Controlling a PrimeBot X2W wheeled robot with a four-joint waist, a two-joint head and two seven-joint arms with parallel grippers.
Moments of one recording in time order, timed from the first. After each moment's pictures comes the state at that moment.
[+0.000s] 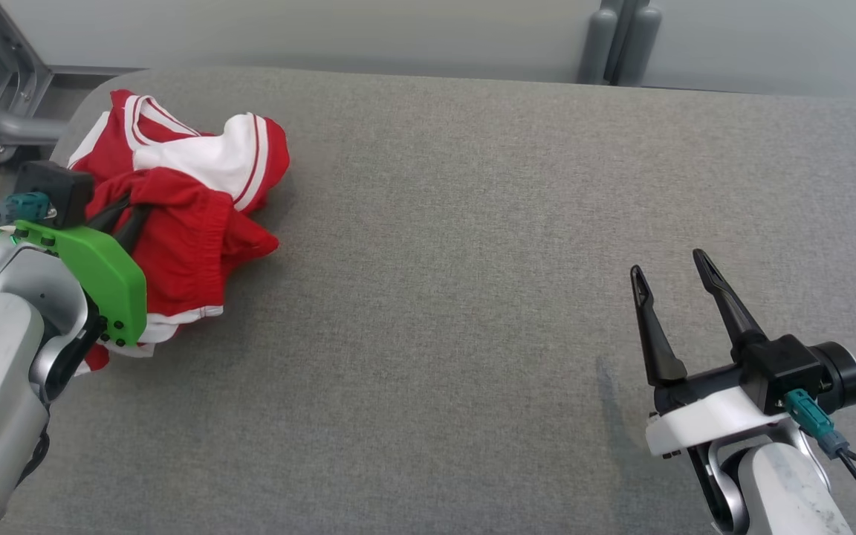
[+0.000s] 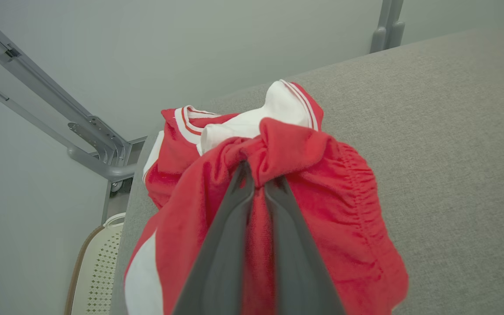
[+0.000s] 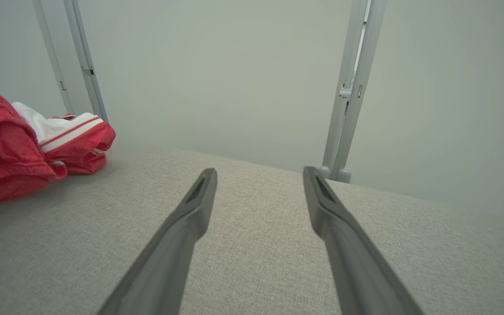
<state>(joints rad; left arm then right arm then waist) -0.74 0.61 -0.71 0.53 -0.69 -0.13 0.11 -0.12 -0.05 0.06 0.07 -0.01 0.13 -0.26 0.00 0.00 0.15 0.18</state>
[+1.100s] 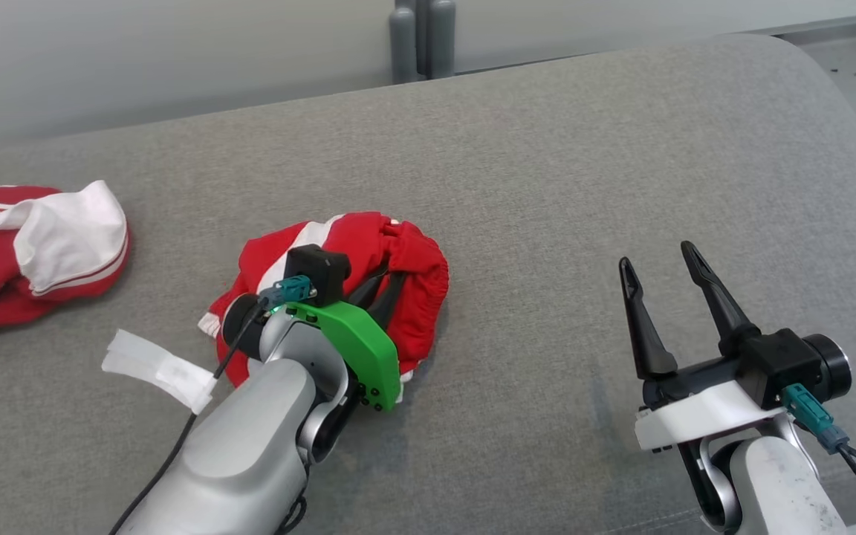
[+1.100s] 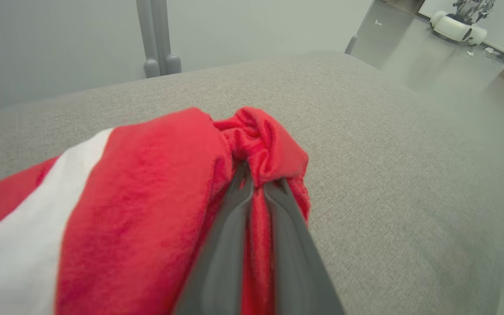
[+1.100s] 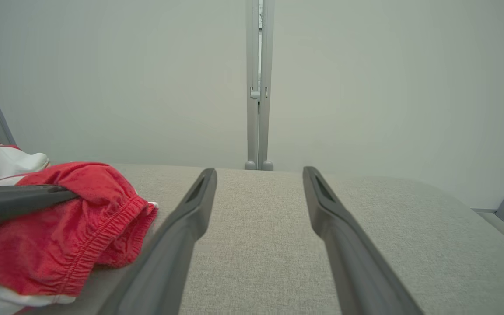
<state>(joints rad) -0.64 0.17 -0.82 0.58 -0.75 -0.05 -0.06 -0.13 -0.05 0.09 0.06 0.04 0.13 -0.26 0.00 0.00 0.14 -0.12</state>
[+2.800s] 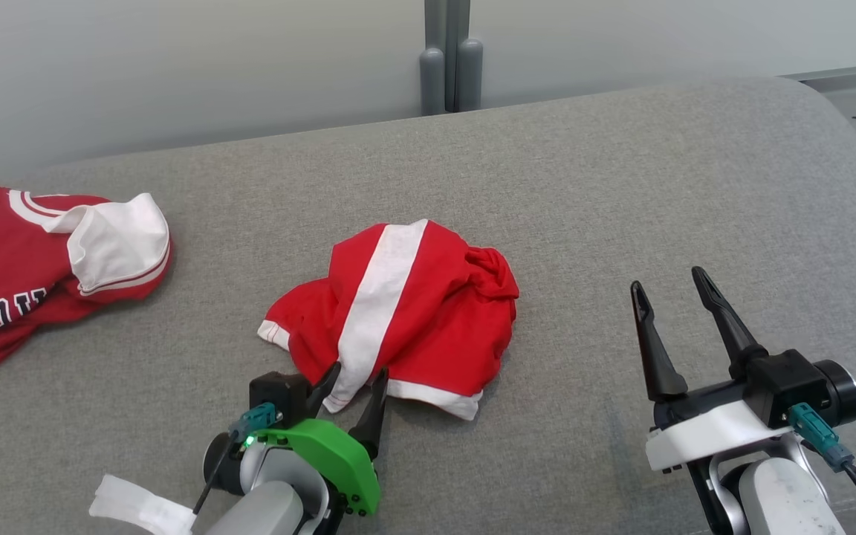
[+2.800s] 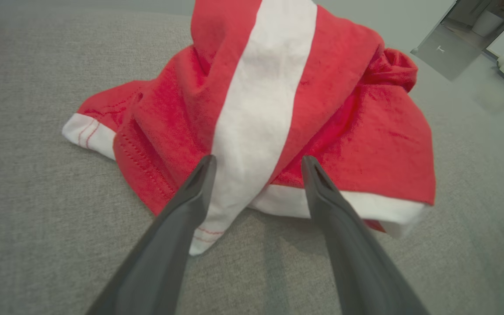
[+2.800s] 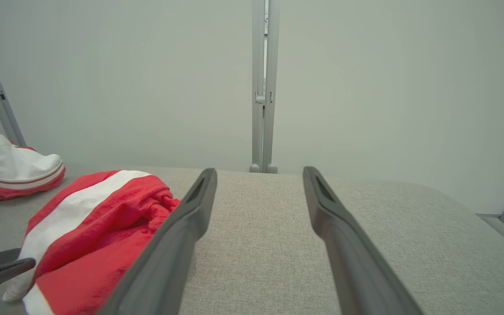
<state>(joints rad) -0.41 0.17 -0.82 0.63 -0.84 0.05 -0.25 -0.08 -0.05 0.07 0.06 0.03 0.13 -0.26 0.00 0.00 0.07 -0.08</state>
